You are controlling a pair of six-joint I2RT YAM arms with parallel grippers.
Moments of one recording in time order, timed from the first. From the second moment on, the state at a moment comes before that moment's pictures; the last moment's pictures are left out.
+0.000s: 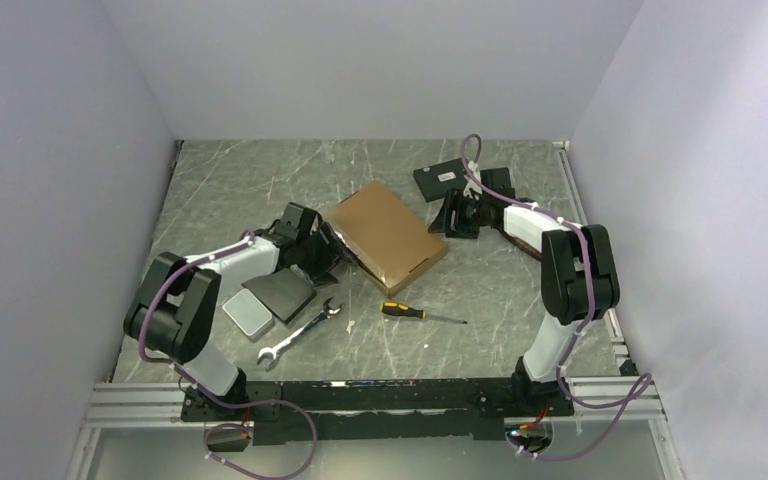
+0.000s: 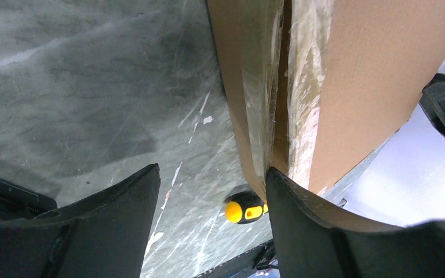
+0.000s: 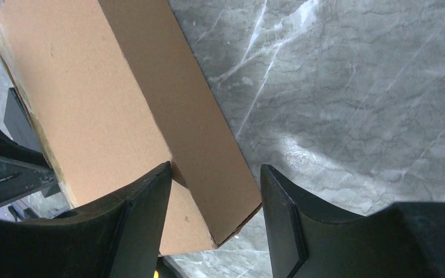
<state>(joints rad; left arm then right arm) -0.43 1.60 0.86 -0.23 0.28 -1.03 0.15 1.80 1.11 -0.21 -0.49 0.35</state>
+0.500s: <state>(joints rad) -0.44 1.70 0.92 -0.18 0.27 -1.08 0.19 1.66 0.95 -0.12 -0.36 0.45</state>
